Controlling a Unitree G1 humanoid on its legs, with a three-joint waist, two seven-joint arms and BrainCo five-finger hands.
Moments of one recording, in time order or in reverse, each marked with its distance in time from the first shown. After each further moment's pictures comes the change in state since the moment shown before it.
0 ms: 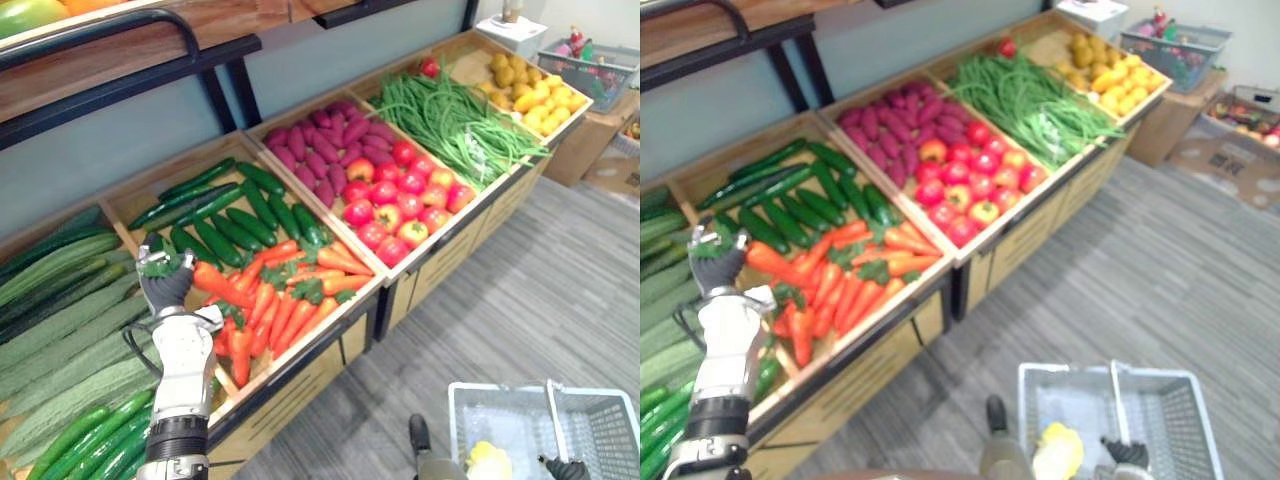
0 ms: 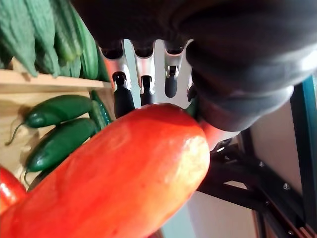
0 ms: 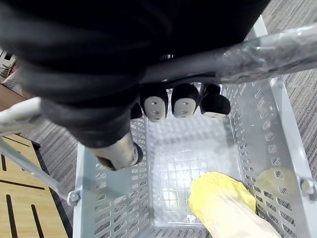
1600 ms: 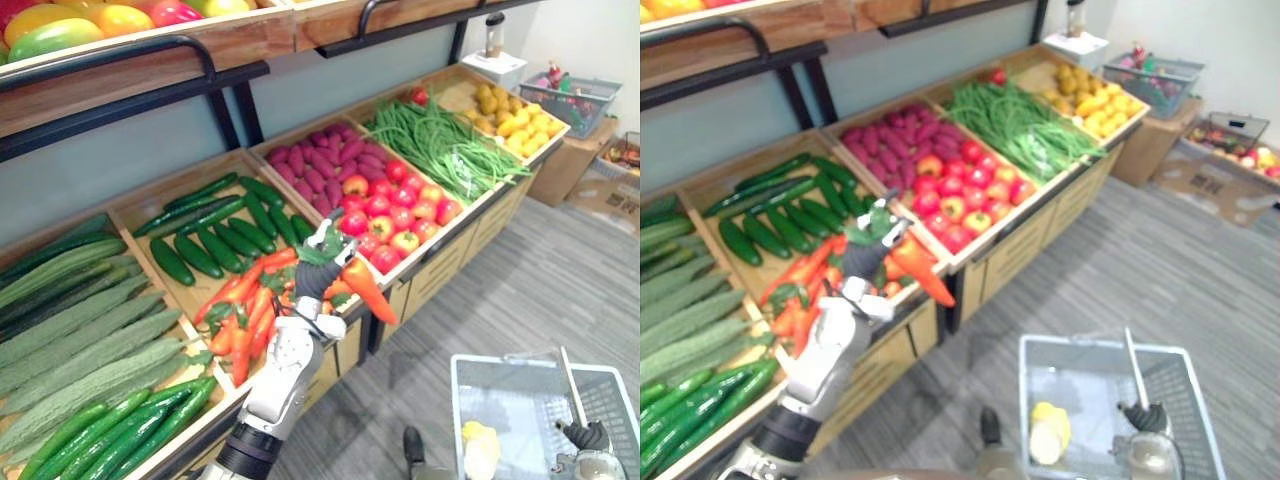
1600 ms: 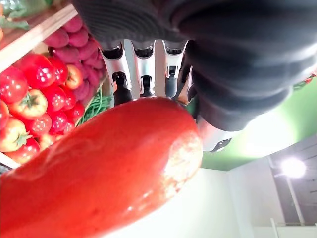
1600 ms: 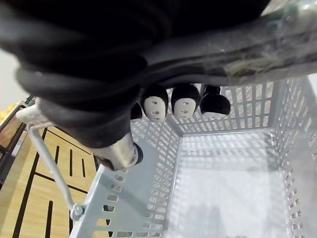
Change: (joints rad) left arm 0.010 -0.129 -0.600 -0.317 -0.260 -0.047 -0.242; right arm -0.013 -0.083 0.046 -0.206 -0.067 0.044 0.001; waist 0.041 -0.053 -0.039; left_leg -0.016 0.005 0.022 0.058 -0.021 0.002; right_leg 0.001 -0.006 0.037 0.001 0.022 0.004
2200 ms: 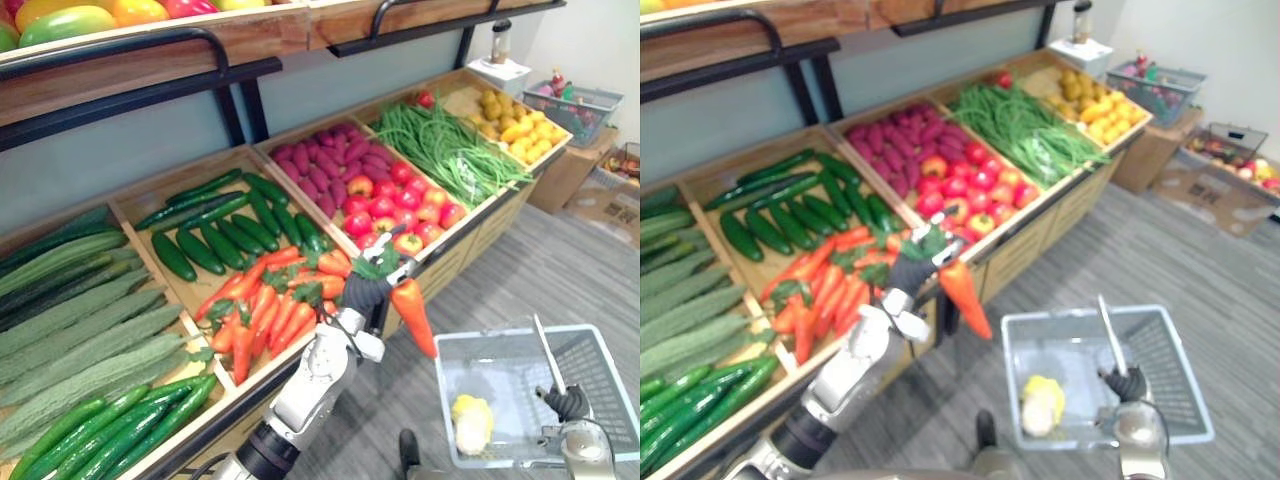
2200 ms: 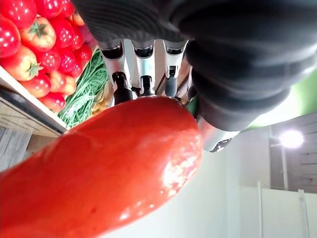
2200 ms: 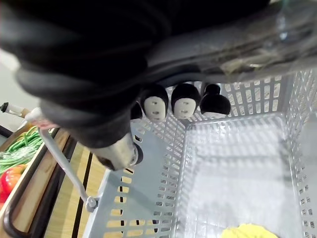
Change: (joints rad) left arm -0.049 -0.013 -0.231 0.011 -0.040 0.000 -0.036; right arm -0.012 -0.004 0.141 -0.162 0.032 0.002 0.027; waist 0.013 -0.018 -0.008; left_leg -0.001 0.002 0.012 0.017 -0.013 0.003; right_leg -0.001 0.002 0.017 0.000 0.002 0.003
